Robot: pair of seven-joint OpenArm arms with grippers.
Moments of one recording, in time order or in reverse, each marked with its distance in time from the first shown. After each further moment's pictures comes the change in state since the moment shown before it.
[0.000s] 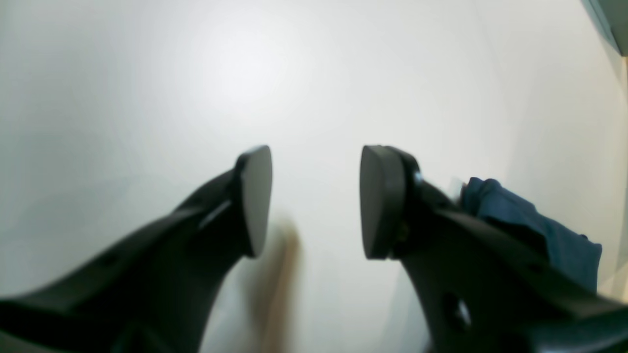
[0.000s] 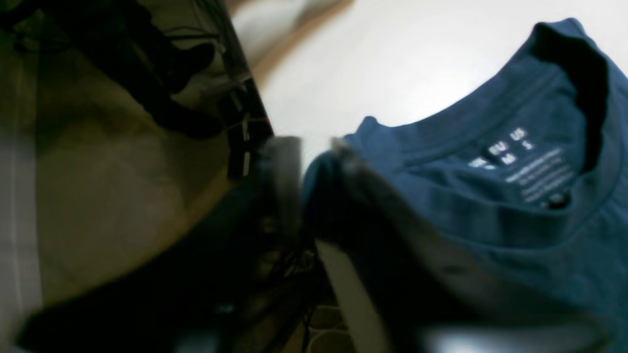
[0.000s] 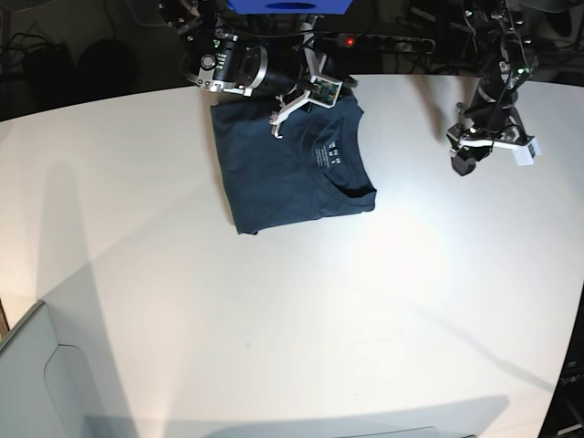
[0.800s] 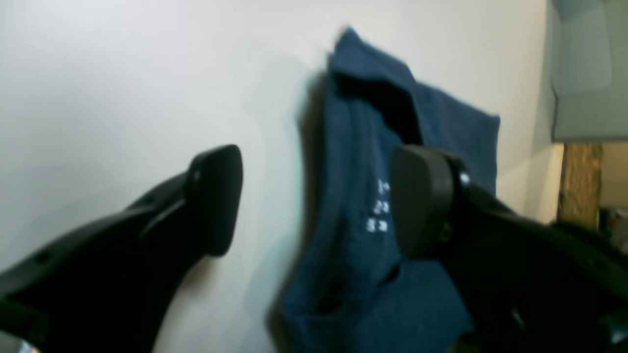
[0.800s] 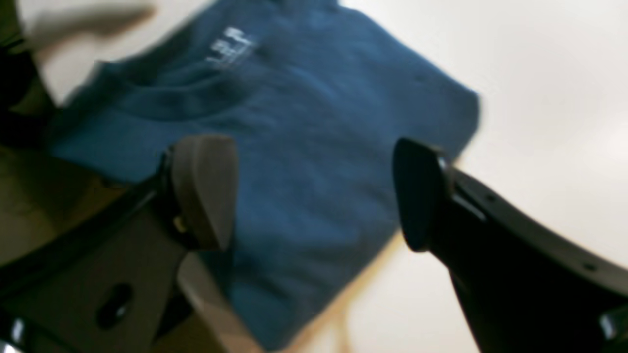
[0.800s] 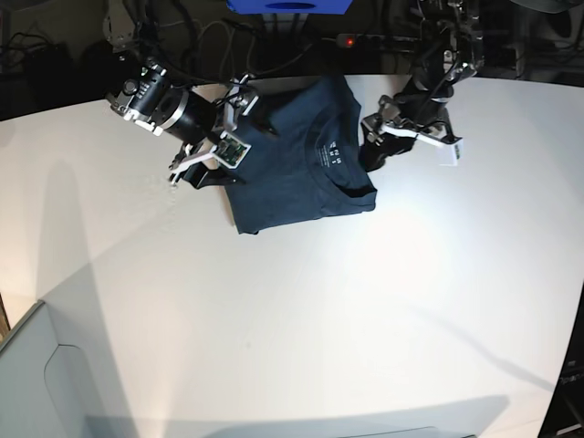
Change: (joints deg) left arm 1.3 4.5 19.2 3.6 0.0 -0.2 -0.7; right arm 1.9 2.8 23.1 6.6 0.5 -0.1 -0.1
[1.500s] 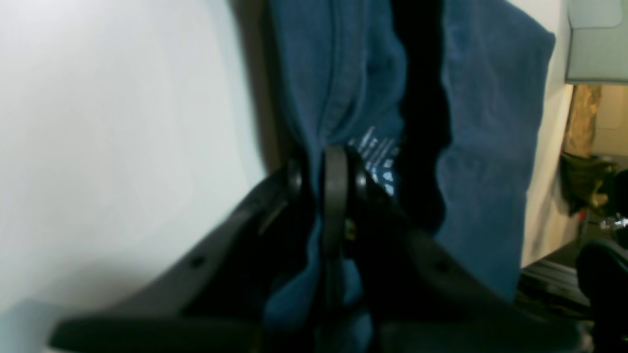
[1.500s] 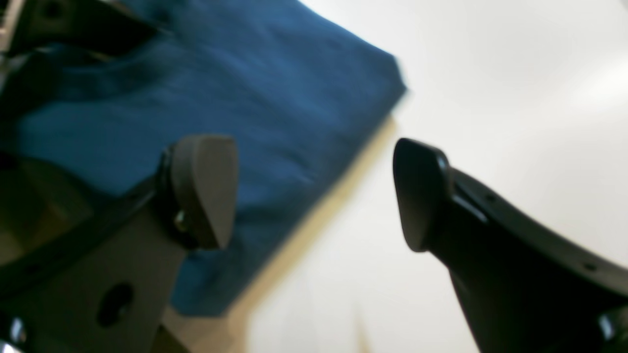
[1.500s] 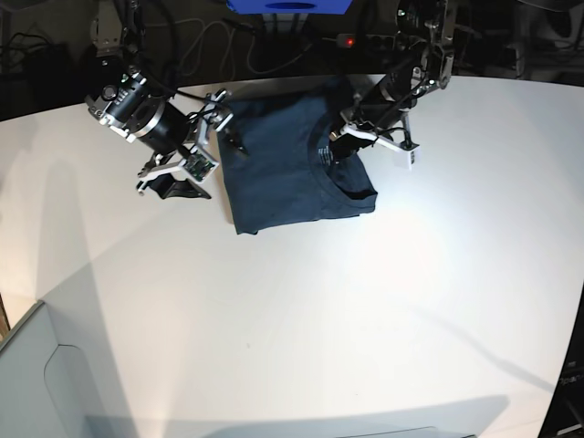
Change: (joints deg) left arm -5.7 0.2 7.6 -12.0 -1.1 -0.6 -0.2; right arm 0.0 -0.1 7.6 -0.2 -0.1 0.0 0.0
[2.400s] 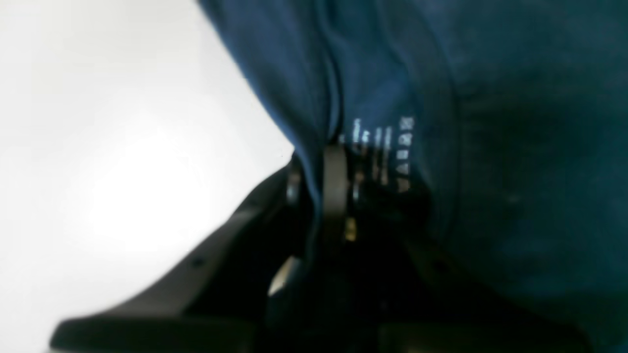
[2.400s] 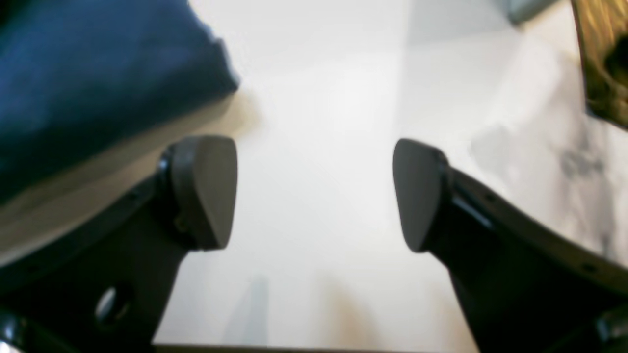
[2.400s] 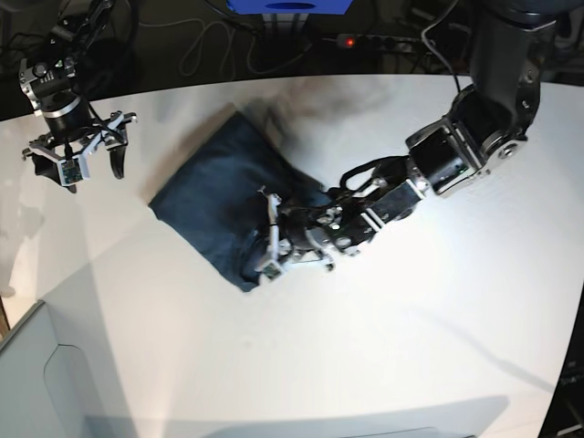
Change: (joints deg) left arm -61.0 -6.9 66.8 -32.7 8.4 -12.7 -0.1; right arm -0.3 -8.2 35.5 0.0 0.0 0.0 -0.2
